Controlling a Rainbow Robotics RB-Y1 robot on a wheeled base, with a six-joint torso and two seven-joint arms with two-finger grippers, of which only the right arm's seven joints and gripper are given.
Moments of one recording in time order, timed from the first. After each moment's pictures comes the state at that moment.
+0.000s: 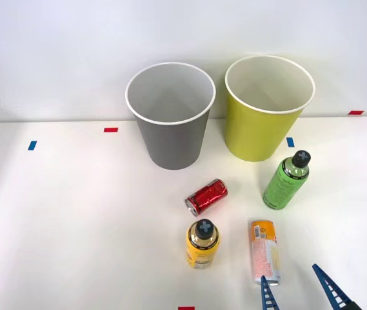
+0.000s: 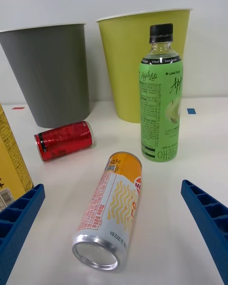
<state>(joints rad) 0.89 -0.28 0.30 -1.87 0.10 -0.69 1.37</state>
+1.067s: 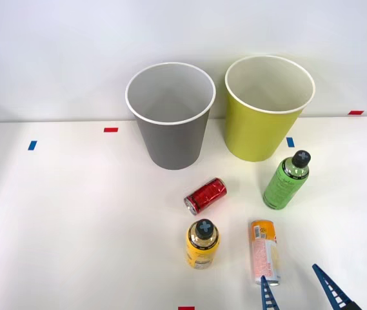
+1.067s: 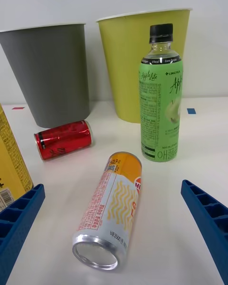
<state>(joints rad) 0.89 -0.28 0.30 -1.87 0.10 -0.69 1.37</state>
